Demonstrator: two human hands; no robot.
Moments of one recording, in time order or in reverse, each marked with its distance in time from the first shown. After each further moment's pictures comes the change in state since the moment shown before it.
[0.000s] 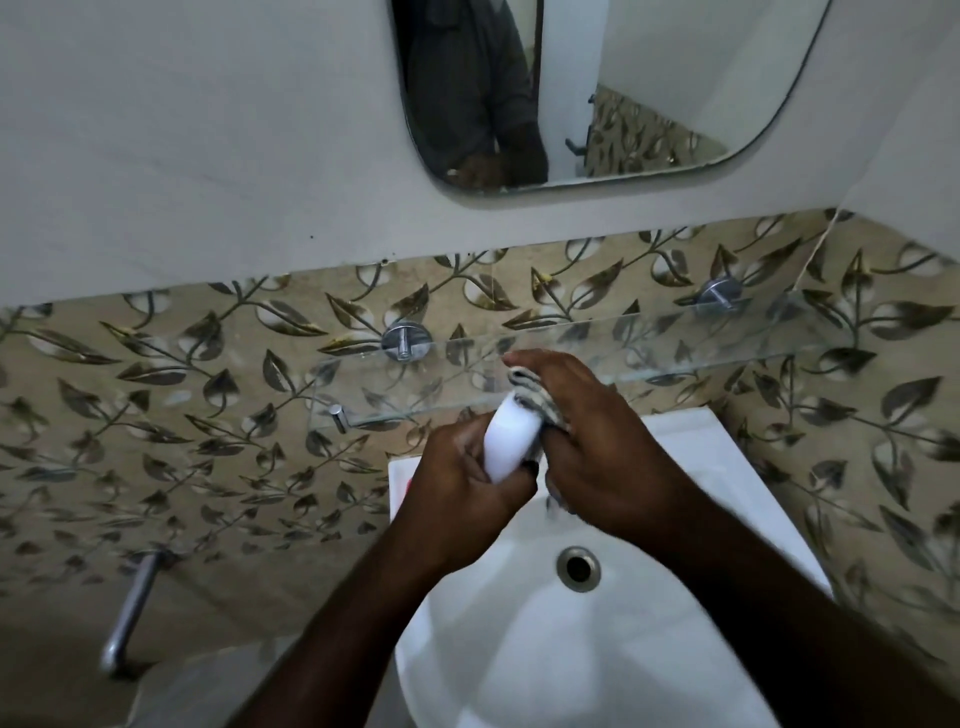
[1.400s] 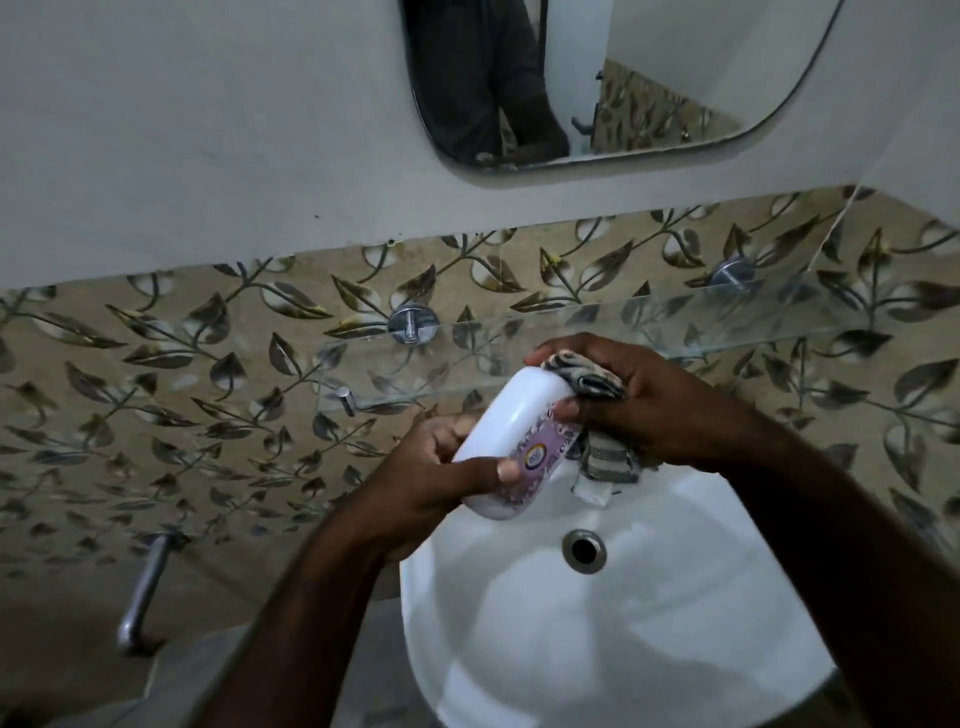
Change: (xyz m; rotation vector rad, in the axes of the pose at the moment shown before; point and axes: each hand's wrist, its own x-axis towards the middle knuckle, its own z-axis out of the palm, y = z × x) left_hand -0.003 -0.010 -0.035 -0.520 -0.354 -0.369; right_hand 0.016 0.038 -0.037 0.434 -0.338 0.097
